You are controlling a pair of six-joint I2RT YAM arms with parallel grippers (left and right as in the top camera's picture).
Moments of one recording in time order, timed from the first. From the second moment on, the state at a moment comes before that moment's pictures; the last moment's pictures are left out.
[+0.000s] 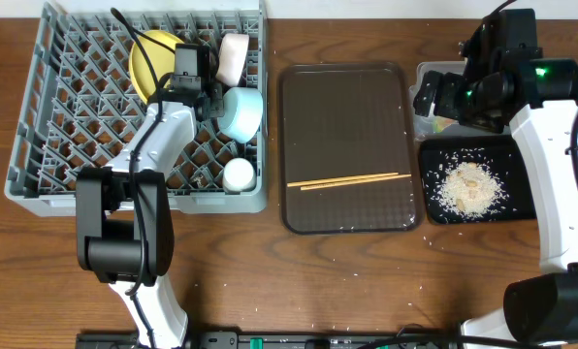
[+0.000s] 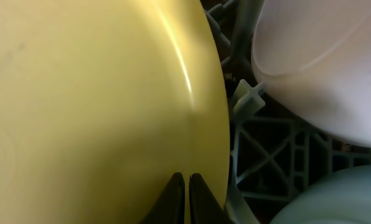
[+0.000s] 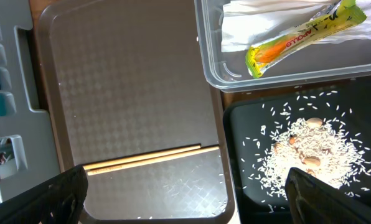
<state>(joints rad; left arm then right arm) -0.09 1.97 1.39 -0.37 -0.19 -0.12 0.06 1.70 1.71 -1.16 -0.13 0.30</state>
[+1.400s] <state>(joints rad) 0.20 1.54 1.41 -0.68 -0.11 -0.23 0.06 1.70 1.71 -1.16 -0.13 0.30</state>
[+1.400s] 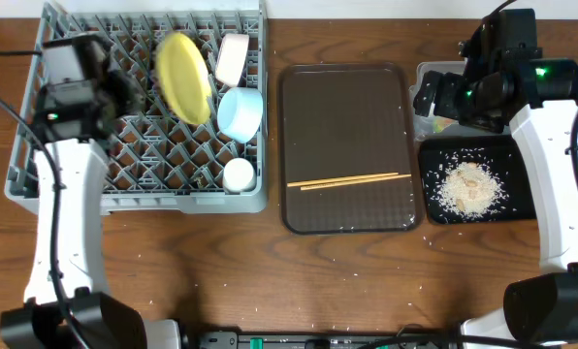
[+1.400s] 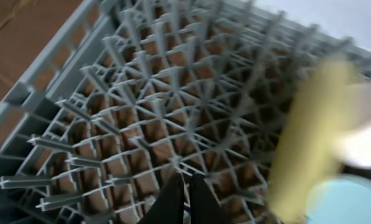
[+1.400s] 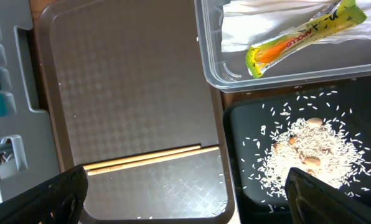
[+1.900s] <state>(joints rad) -0.04 1.57 1.41 -0.74 0.15 -0.19 0.06 1.70 1.71 -1.16 -0.13 0.30</state>
